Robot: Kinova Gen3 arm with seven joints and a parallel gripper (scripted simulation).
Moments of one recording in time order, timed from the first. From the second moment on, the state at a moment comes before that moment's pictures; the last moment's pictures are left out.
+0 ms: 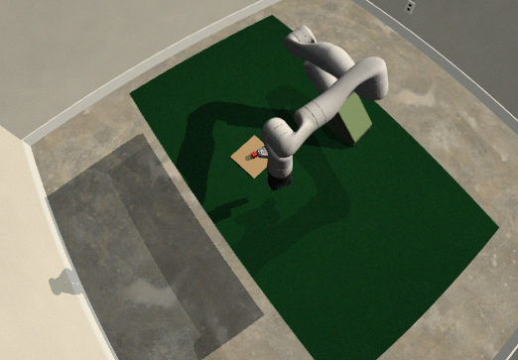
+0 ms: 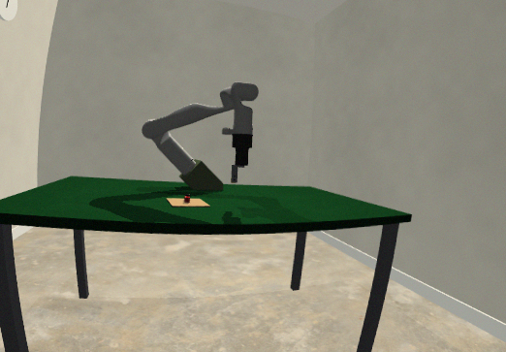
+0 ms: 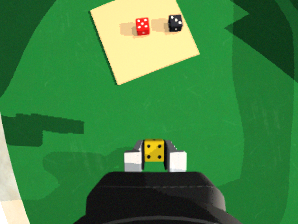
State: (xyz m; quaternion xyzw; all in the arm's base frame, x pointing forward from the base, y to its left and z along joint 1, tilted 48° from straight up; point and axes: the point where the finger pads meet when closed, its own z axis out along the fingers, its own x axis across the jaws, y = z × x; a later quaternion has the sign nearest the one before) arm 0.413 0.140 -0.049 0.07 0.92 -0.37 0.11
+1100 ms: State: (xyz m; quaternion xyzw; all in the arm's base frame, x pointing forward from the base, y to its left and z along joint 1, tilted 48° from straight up) arm 0.410 0.144 -0.048 0.01 0.99 -0.04 0.13
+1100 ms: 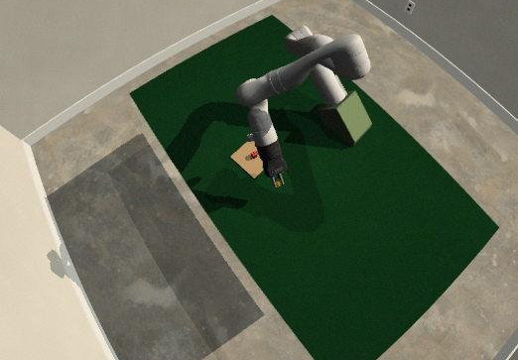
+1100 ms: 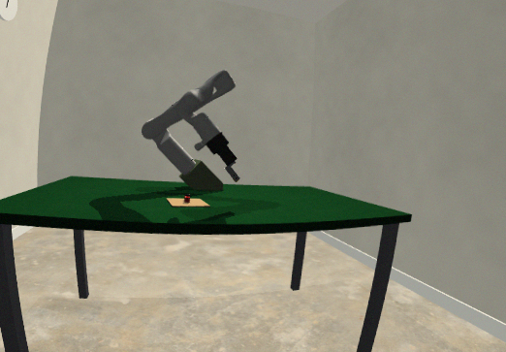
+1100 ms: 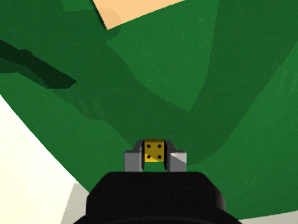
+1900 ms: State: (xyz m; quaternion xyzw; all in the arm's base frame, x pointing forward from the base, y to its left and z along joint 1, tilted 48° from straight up) arm 0.408 0.135 -0.043 0.00 0.98 0.13 0.14
